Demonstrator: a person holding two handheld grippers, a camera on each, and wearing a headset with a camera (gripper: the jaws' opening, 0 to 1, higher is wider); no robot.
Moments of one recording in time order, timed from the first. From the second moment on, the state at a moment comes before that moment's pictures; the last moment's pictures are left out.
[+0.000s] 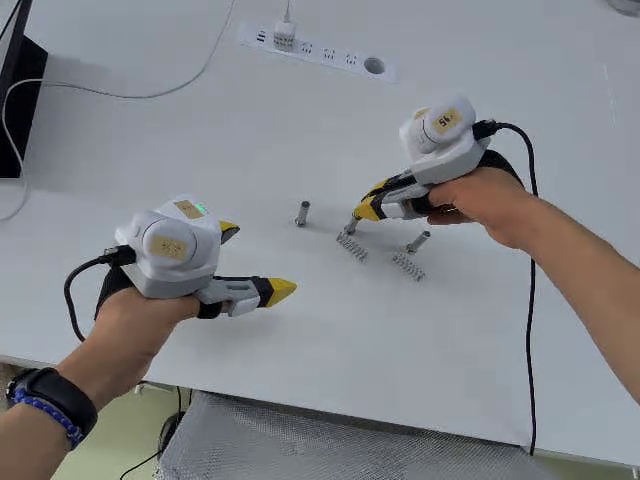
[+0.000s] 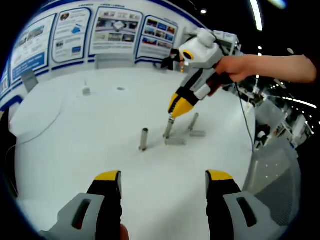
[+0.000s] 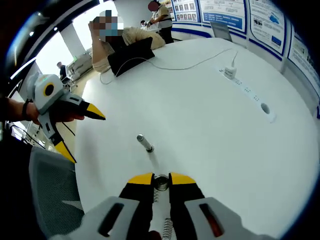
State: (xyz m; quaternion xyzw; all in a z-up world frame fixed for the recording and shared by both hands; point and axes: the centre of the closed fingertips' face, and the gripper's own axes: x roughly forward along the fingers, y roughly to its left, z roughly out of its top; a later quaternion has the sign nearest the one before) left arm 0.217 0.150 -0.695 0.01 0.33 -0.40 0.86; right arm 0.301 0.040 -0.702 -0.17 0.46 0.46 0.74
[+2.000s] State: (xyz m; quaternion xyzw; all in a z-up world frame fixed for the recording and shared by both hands) left arm 0.214 0.152 -0.699 0.01 0.33 -0.40 0.86; right arm 0.292 0.051 -0.744 -0.26 0.46 0.47 0.71
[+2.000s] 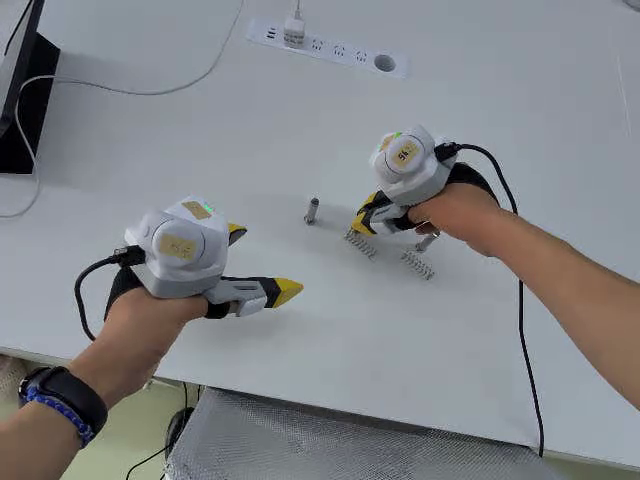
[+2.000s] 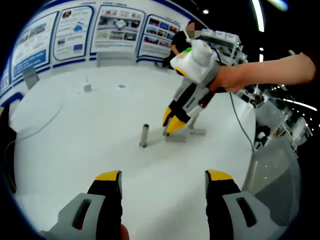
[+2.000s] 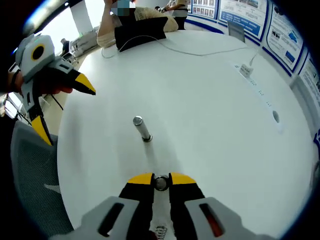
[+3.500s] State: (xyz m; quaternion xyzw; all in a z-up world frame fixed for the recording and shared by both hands) left arm 0.197 0.144 -0.698 0.01 0.34 -0.40 0.85; right arm 0.253 0.019 -0.732 -0.19 0.44 0.44 0.76
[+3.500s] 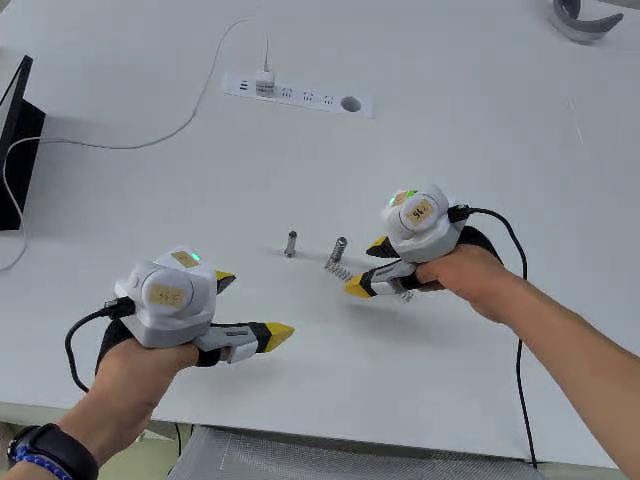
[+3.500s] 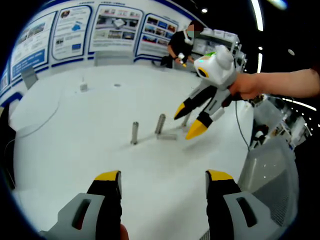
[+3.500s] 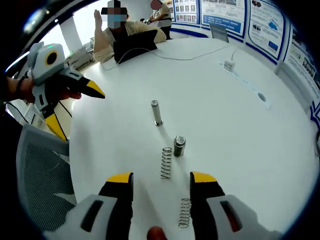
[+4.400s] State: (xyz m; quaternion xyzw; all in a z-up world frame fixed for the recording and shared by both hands) left arm 0.196 0.147 -0.701 0.01 0.35 -0.39 0.85; right arm 0.212 0.014 -0.736 -0.07 0.44 0.39 0.81
